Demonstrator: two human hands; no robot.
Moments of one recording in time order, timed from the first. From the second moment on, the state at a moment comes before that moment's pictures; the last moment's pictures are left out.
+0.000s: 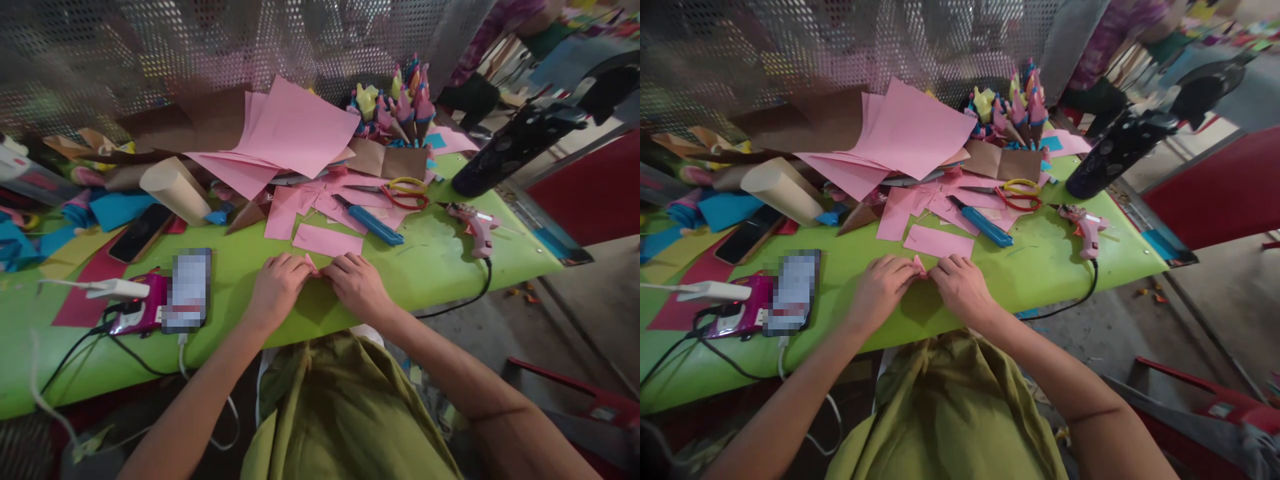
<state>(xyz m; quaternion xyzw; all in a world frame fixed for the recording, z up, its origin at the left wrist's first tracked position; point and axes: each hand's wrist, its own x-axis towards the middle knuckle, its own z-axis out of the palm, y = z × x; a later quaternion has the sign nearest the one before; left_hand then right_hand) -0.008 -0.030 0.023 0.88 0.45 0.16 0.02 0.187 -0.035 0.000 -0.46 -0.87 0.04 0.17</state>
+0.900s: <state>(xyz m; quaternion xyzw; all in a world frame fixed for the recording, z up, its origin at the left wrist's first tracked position) -0.020 -0.015 0.017 0.90 0.42 0.09 -0.04 0.174 -0.038 0.000 -0.50 -0.85 -0.02 0.16</state>
